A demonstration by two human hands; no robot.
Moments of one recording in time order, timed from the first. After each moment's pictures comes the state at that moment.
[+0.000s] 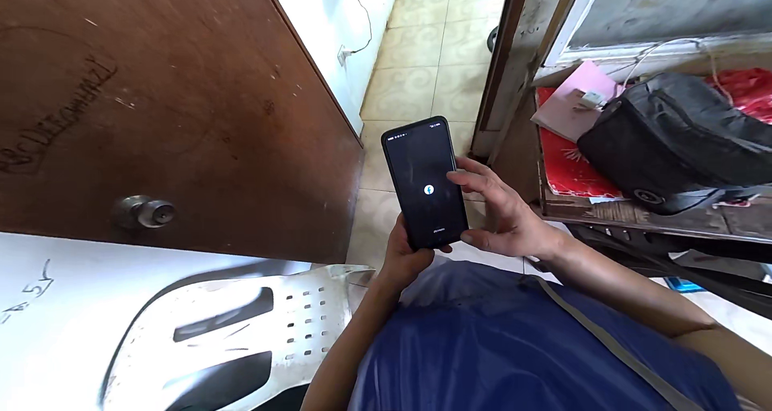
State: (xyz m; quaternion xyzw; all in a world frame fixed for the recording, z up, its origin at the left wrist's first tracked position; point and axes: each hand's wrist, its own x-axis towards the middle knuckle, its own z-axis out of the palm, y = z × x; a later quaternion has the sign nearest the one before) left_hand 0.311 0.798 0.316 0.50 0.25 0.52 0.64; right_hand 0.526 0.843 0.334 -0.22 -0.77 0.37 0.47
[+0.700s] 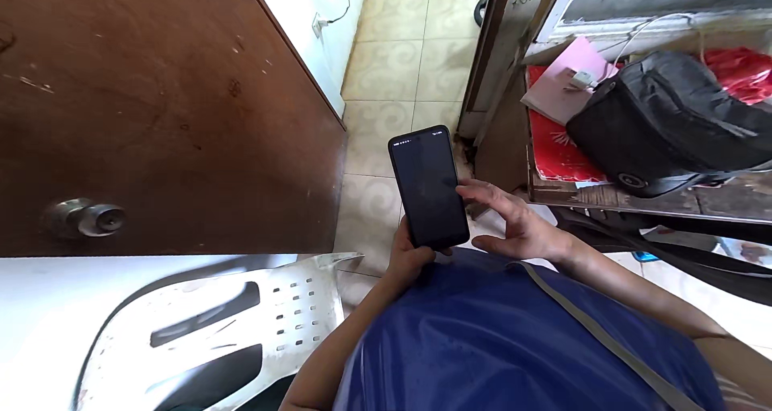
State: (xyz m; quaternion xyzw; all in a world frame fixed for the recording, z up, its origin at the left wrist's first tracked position) left_hand 0.328 0.793 0.297 0.40 0.34 0.48 0.70; right_hand 0.557 0.832 0.300 -0.26 -0.78 0.39 0.41
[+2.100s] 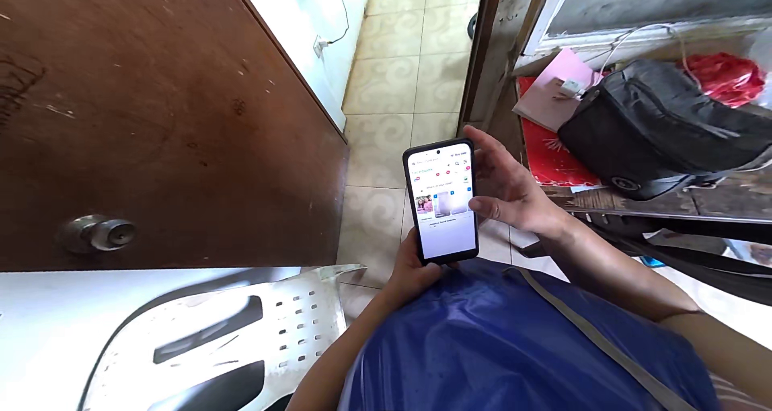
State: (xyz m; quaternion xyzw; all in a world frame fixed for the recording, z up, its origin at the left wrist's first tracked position) left_hand 0.331 0.790 0.294 0.51 0.22 0.48 0.68; right_hand 0.554 0.859 0.344 -0.28 -0.71 0.44 0.47
